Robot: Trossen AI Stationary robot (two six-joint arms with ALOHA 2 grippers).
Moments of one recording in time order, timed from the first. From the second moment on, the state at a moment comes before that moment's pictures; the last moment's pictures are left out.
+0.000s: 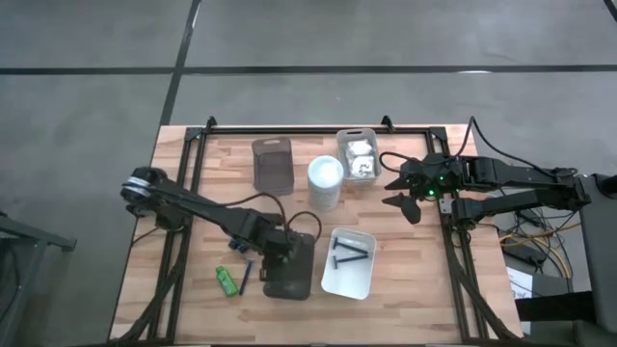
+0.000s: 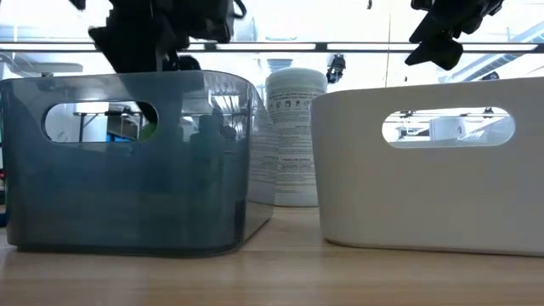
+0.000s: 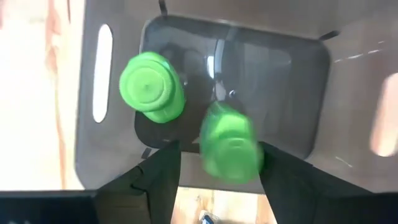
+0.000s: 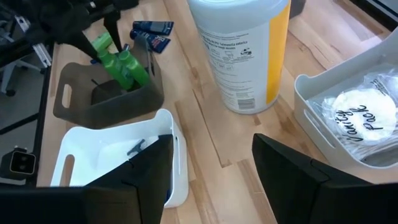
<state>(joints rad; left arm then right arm) -0.31 1.67 1.28 -0.85 0.00 -0.37 -0.07 0.81 0.84 -0.70 -0.02 0.39</state>
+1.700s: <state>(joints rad) -0.74 1.13 0.65 -0.52 0.03 -2.31 -0.07 0.81 0.84 -0.69 -0.02 0.45</state>
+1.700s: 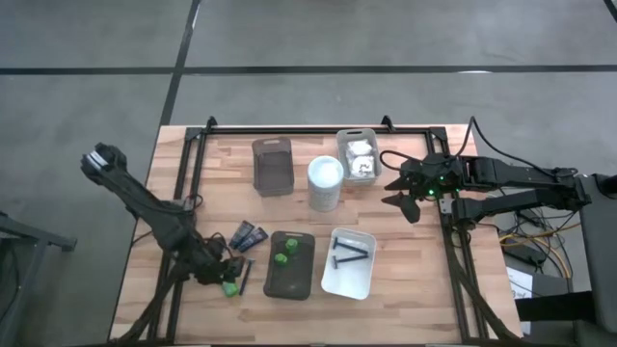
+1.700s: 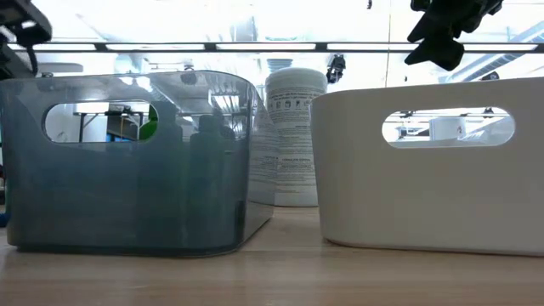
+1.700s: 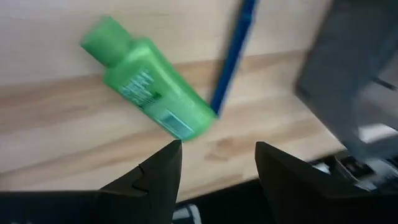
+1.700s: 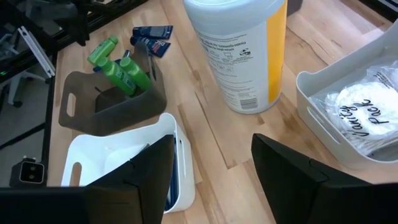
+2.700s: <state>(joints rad) -0.74 1.13 0.72 -0.48 0.04 -0.72 -0.07 0.81 0.84 -0.68 -0.02 0.34</state>
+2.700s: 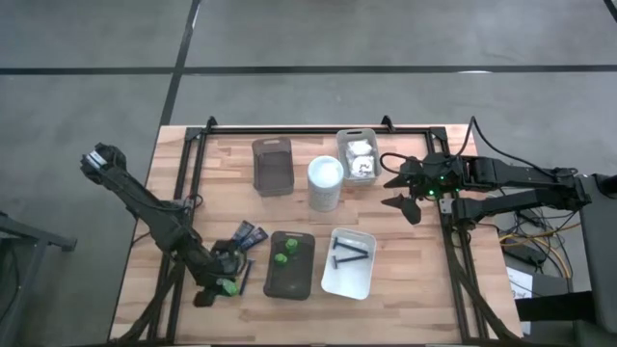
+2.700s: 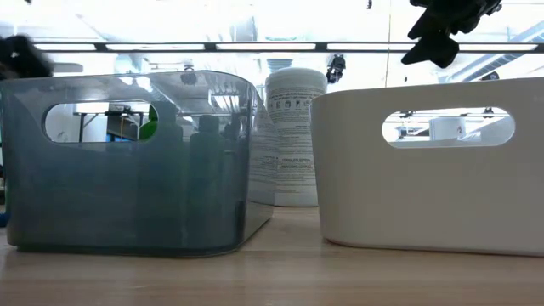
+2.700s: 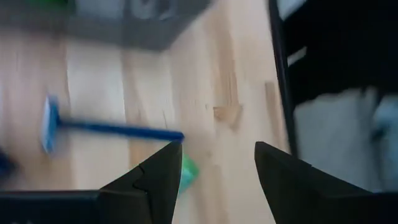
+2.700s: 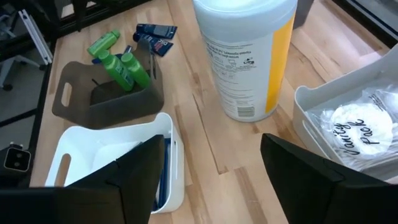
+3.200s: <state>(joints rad) -0.74 1.14 0.69 -0.69 0.02 -0.10 -0.07 0.81 0.84 -0.67 -0.03 0.34</state>
